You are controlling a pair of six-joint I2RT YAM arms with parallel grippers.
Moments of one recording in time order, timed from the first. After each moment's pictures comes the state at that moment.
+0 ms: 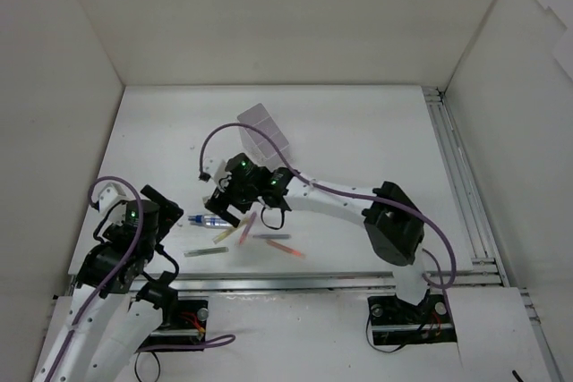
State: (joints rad) left arm -0.32 0.54 0.76 -0.98 -0.50 -1.01; right arm 1.01 1.93 1.49 -0.29 -0.10 -0.14
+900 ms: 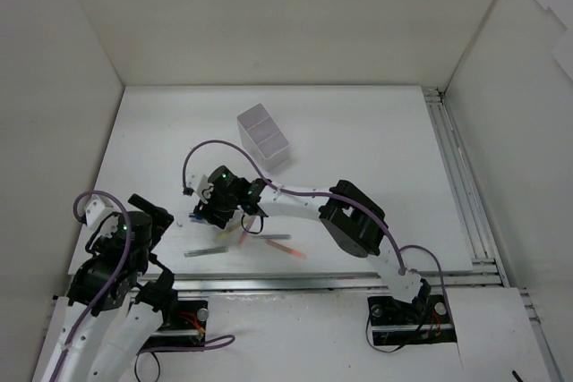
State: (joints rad) left arm -0.32 0.43 0.75 -1.07 -0.58 -1.06; right arm 1.06 2.24 1.64 -0.13 -0.17 -0.21
